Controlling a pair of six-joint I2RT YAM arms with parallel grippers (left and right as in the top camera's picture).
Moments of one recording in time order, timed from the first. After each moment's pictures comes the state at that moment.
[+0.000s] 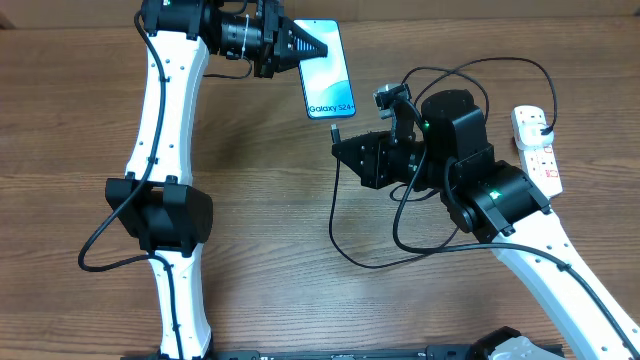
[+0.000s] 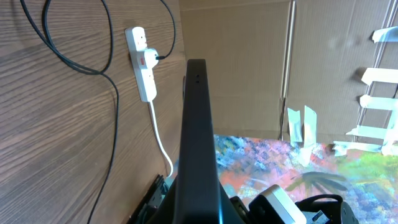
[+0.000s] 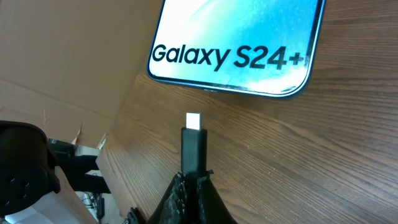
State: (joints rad) left arm -0.13 2.30 2.52 -1.33 1.27 -0.39; right arm 0.47 1.30 1.18 -0.46 -0.56 0.49
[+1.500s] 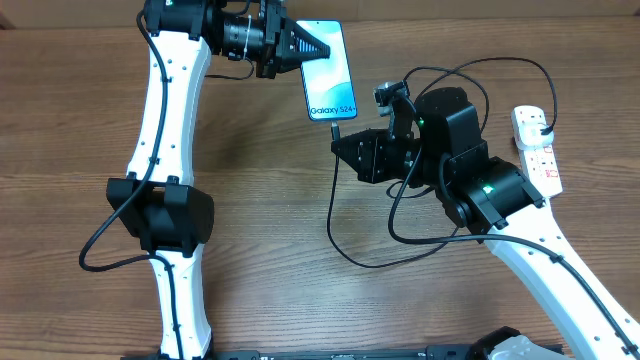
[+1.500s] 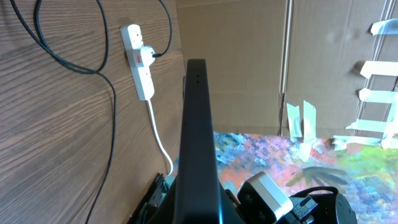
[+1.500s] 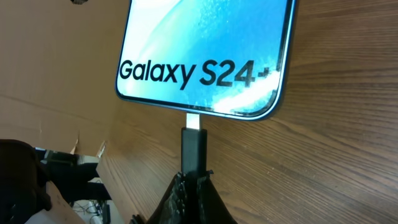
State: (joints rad) left arm -0.14 2.30 2.52 -1.34 1.28 -0.36; right arm 0.47 1.33 1.18 -0.45 -0.54 0.54
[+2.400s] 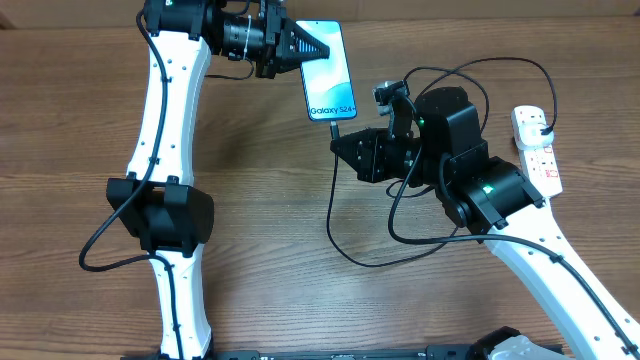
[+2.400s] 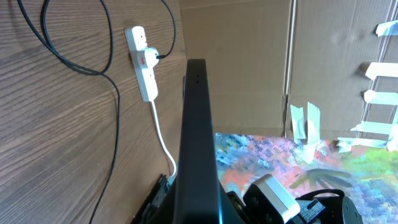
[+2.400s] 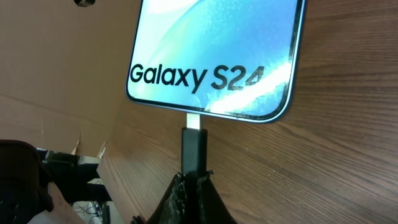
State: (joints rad) left arm -0.14 2.30 2.52 -1.34 1.27 -0.36; right arm 0.47 1.33 1.18 -0.43 -0.54 0.54
